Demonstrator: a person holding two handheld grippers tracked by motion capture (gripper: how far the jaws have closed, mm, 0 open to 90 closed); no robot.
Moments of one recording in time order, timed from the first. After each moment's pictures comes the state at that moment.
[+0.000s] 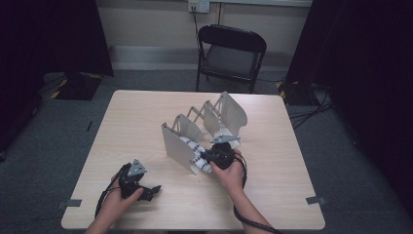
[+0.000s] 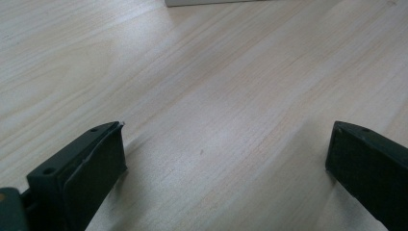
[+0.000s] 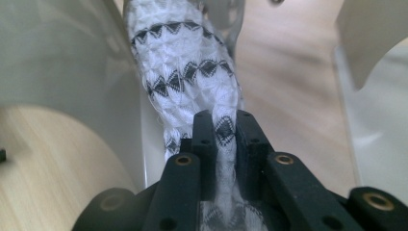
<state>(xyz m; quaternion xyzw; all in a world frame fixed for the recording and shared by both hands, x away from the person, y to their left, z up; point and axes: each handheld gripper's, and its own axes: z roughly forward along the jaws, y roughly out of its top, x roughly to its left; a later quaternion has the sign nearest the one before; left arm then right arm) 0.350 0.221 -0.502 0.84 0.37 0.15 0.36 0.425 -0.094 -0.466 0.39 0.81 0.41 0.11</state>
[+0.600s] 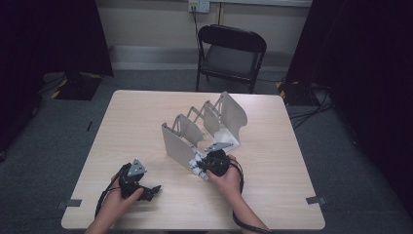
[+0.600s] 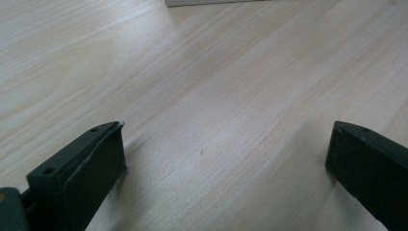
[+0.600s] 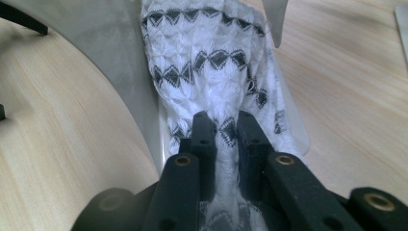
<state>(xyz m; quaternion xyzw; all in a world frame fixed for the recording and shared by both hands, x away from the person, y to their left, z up) 0.350 0.221 -0.502 0.84 0.37 0.15 0.36 0.417 -0.084 -0.484 0.37 0.84 0.39 0.10</state>
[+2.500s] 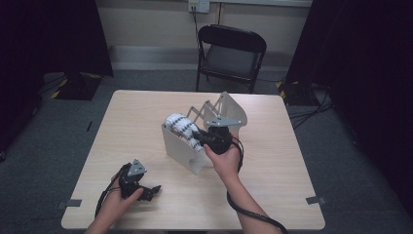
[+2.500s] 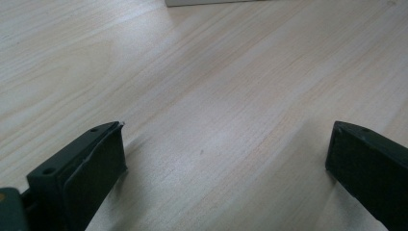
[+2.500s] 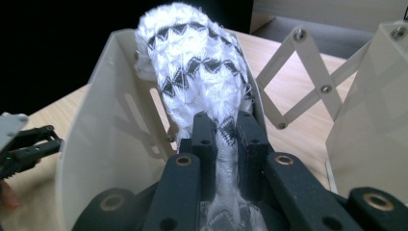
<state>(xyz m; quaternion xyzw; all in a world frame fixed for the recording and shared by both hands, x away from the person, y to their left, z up) 0.350 0.222 -0.502 0.84 0.37 0.15 0.36 0.432 -0.074 -0.393 0.36 0.77 0.50 0.15</state>
